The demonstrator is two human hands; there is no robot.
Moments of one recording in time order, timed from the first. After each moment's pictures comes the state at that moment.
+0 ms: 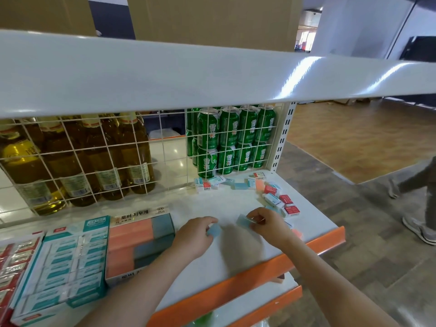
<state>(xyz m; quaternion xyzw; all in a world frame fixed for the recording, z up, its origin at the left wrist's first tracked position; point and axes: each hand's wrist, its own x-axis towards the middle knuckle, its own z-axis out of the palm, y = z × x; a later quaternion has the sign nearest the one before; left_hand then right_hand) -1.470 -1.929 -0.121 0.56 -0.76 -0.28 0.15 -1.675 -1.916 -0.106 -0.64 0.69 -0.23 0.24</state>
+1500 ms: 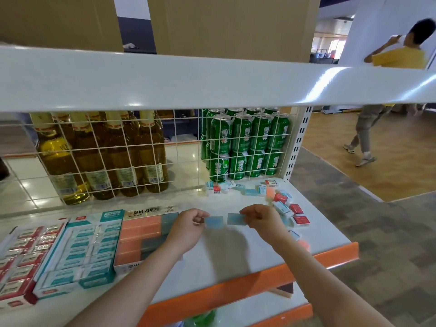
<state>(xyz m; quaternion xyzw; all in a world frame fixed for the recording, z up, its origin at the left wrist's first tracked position) -1.459 -1.919 -0.106 0.61 -0.60 -0.37 0.36 -1.658 -1.926 -0.097 -0.61 0.62 -0.36 0.35</state>
